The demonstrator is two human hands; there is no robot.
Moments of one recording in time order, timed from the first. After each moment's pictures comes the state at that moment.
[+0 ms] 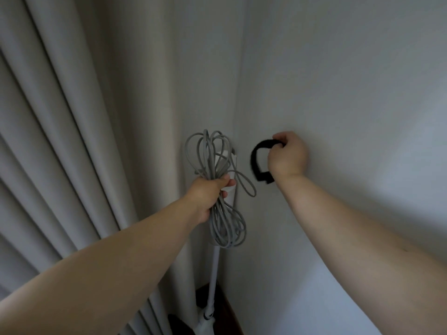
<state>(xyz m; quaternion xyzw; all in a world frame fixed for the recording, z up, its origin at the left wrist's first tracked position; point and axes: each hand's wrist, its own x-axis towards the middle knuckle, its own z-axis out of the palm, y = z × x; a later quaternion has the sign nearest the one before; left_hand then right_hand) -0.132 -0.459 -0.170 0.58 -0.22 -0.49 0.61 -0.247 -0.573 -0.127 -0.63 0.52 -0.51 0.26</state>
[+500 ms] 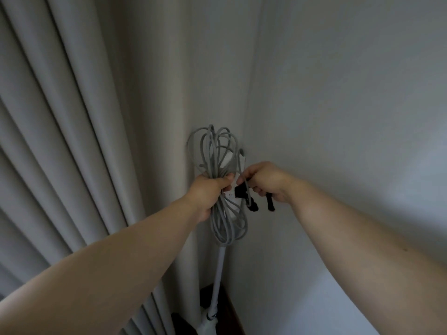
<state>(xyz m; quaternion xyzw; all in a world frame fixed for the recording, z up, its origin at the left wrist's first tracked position) -0.117 -0.455 -0.173 0.56 -0.23 -0.47 0.64 -0.232 -0.561 -0.143 -0.78 0.42 -0.10 0.46</state>
